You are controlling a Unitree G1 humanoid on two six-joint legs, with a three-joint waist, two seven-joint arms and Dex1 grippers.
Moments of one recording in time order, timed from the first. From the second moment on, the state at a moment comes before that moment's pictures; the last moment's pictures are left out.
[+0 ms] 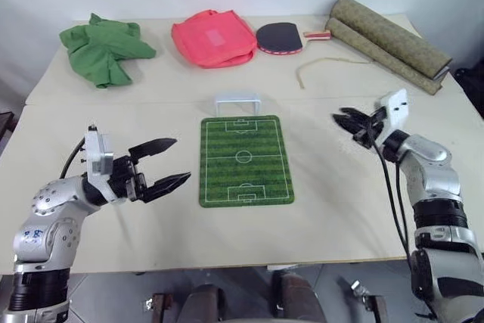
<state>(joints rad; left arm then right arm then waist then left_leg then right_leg) -0.13 0.66 0.29 -0.13 -0.70 0.24 -1.10 -0.64 -0.59 -0.08 0.36 0.36 0.09 1.08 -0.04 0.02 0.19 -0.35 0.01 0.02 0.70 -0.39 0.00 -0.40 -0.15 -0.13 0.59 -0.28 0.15</state>
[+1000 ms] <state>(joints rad) 0.02 0.68 0.26 0.01 -0.60 -0.03 -1.37 -0.62 -0.37 0.35 0.27 0.17 0.10 1.23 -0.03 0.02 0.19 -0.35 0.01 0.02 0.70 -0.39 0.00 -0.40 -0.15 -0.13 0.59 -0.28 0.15</state>
